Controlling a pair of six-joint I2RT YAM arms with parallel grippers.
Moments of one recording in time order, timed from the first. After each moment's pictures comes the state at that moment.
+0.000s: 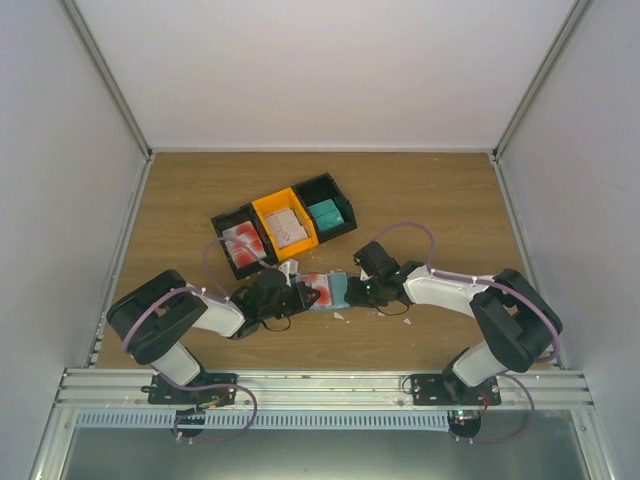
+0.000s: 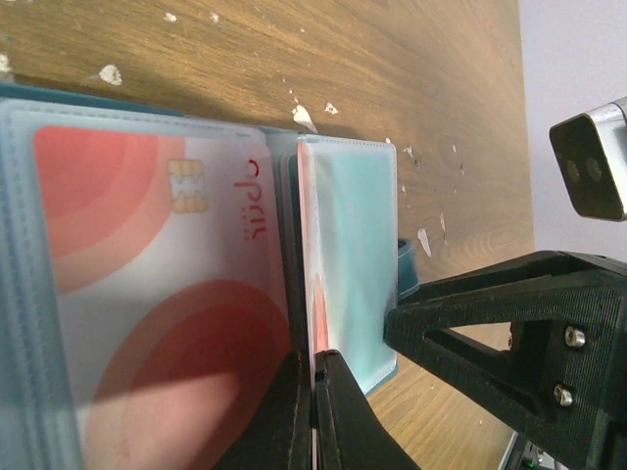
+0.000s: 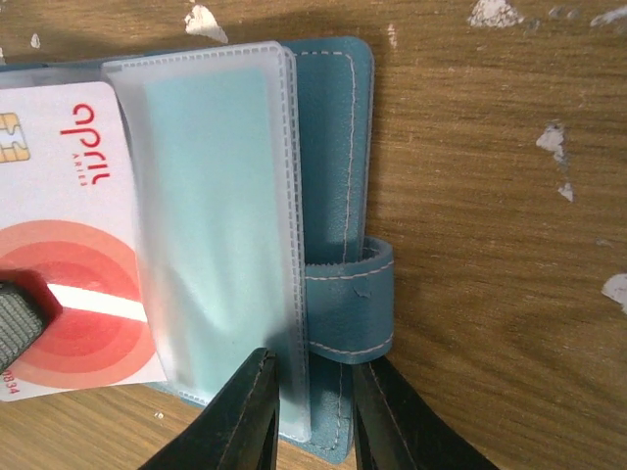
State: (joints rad) left arm -0.77 1.58 0.34 0.68 0.19 -1.05; right arm 0.70 1.53 0.70 -0.29 -0.20 0.70
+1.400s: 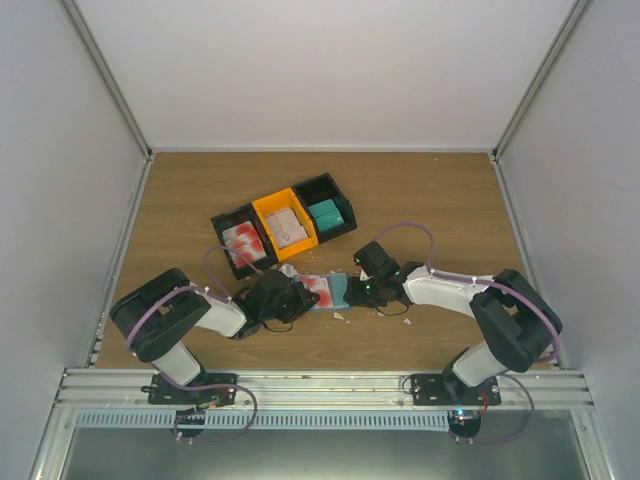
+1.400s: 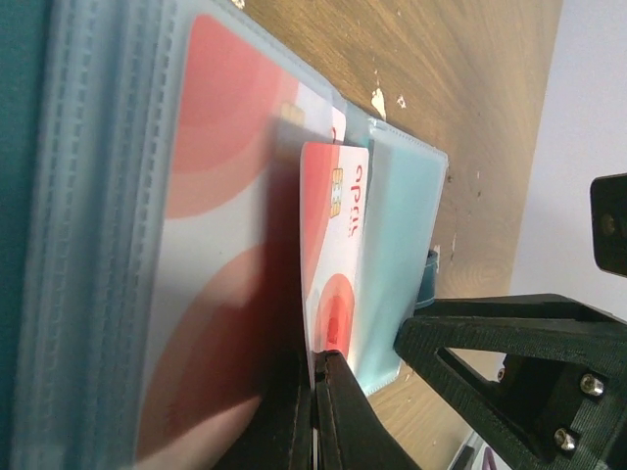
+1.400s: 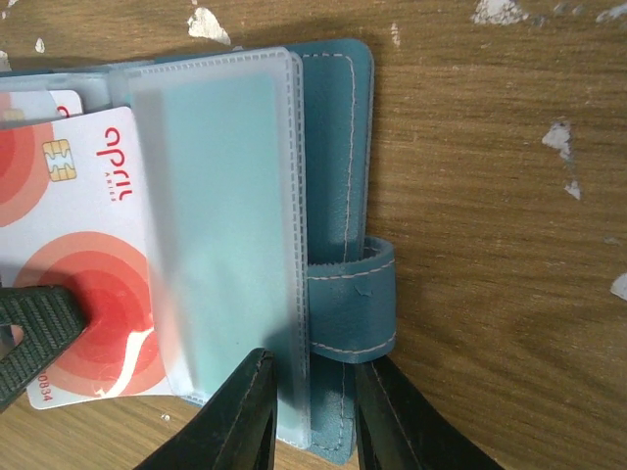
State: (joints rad) left arm -0.79 1.60 0.35 0.64 0.20 -1.30; right arm 0.70 1.53 0.70 -0.28 -0.21 0.72
